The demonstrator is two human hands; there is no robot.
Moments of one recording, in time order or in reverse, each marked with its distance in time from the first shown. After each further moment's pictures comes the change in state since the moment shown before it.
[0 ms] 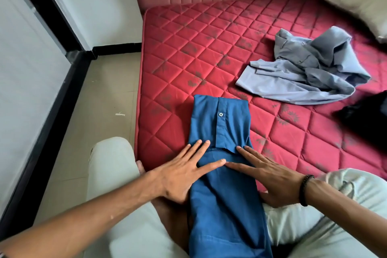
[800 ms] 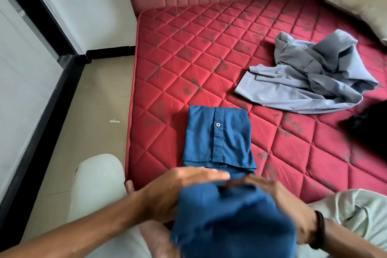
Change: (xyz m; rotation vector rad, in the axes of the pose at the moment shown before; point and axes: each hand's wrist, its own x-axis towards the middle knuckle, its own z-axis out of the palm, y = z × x) left_hand 0.010 -0.014 -0.023 -0.612 0.270 0.329; right_hand -0.004 -0.029 -0.024 0.752 0.566 -0.357
